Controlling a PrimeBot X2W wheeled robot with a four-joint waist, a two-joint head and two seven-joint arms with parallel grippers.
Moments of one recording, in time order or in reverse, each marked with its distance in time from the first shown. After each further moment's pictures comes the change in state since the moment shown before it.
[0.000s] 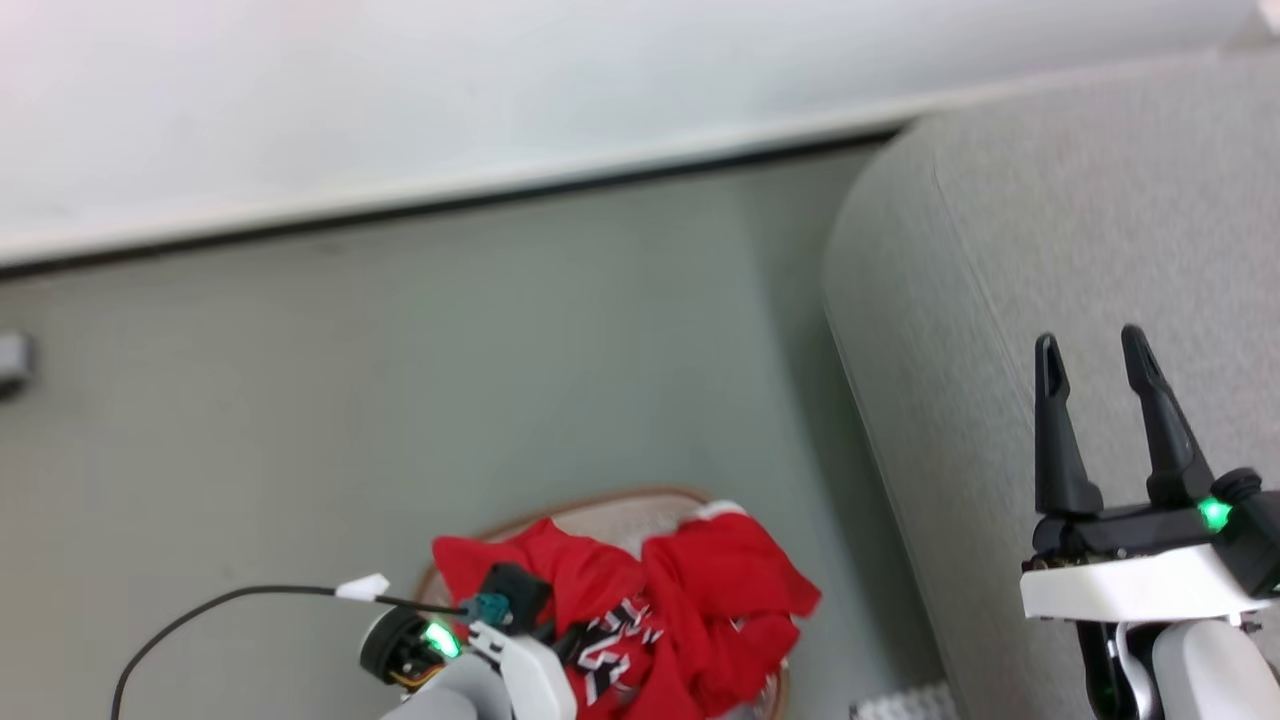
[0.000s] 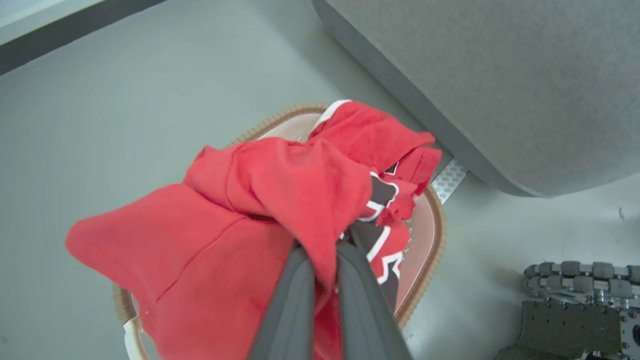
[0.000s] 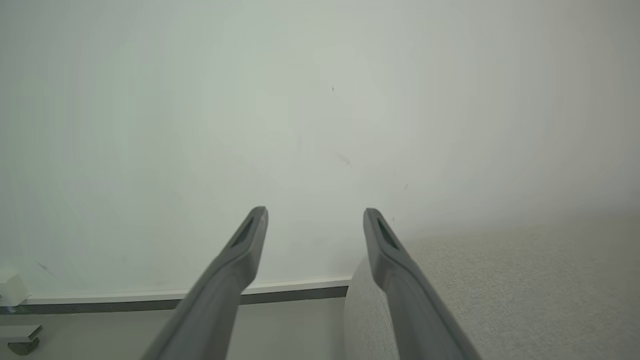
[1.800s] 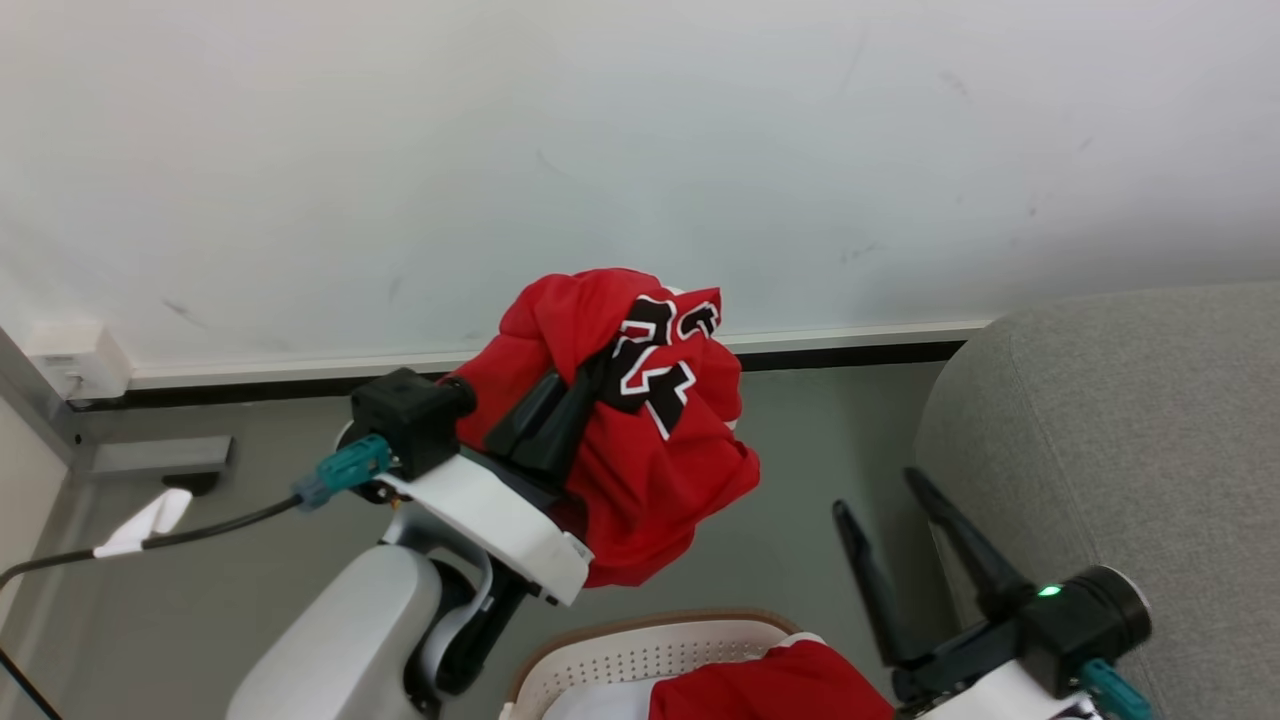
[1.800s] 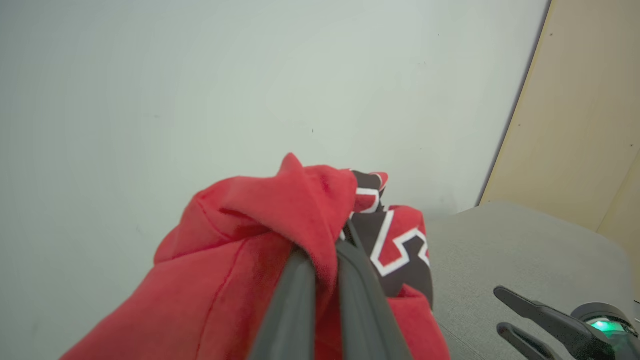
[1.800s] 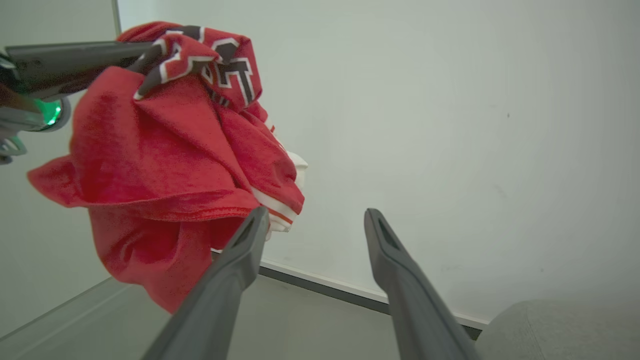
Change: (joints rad) left arm 0.103 0.173 0.428 -0.986 -0.043 0.114 0.137; right arm 0.095 -0.061 0.309 0.068 -0.026 0.000 0.000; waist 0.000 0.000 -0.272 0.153
